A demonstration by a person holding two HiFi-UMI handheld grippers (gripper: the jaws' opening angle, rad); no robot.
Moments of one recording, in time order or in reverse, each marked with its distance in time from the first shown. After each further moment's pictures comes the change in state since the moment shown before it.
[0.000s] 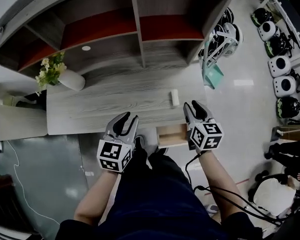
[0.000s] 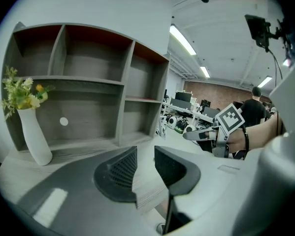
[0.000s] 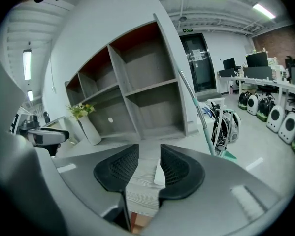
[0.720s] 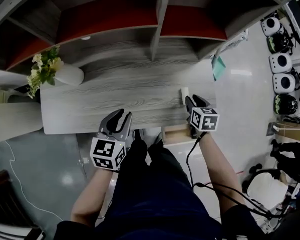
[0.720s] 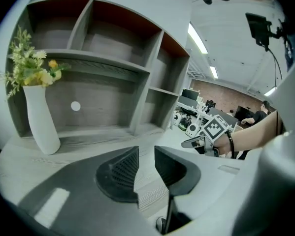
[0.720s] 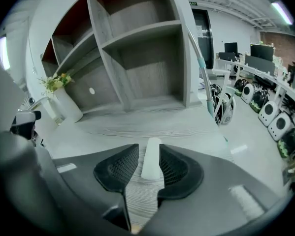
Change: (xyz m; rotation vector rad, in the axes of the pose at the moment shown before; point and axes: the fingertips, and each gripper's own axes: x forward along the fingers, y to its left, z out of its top) left arm 0.011 0.082 -0.030 -0.094 0.079 0.011; right arm 0.099 -0.031 -0.071 -0.003 0.313 -0.125
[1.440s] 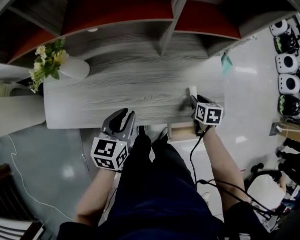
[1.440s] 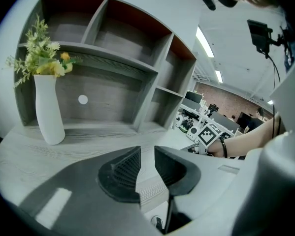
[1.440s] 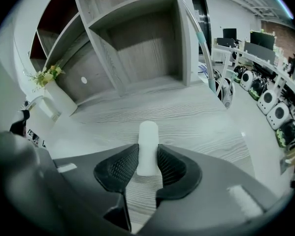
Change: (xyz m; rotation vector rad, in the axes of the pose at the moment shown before) left arm -0.011 0.023 -0.016 -0.078 0.006 0.010; right arm 0.036 -0.001 -0.040 0.054 0.155 -0.026
